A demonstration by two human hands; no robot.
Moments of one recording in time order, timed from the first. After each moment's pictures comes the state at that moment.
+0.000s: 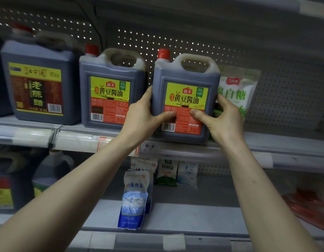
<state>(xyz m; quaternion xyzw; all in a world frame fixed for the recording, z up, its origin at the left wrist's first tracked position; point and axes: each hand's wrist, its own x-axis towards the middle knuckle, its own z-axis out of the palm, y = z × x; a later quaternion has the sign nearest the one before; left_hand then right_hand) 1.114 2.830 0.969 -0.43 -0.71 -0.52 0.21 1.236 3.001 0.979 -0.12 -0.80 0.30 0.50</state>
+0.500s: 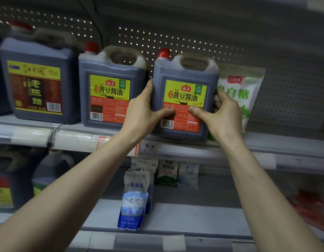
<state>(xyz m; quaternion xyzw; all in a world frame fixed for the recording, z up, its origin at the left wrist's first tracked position) 1.109 2.835 0.974 -0.43 -0.69 -0.53 0.22 1.225 3.000 0.985 -0.12 -0.80 0.29 0.51</state>
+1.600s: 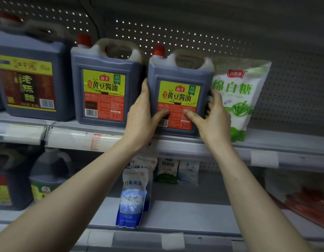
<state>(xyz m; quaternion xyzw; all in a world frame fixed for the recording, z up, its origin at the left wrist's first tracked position) 1.107 2.854 0.953 -0.38 -0.73 -0.52 0.23 1.209 3.000 0.961 -0.16 -0.81 0.29 0.48</state>
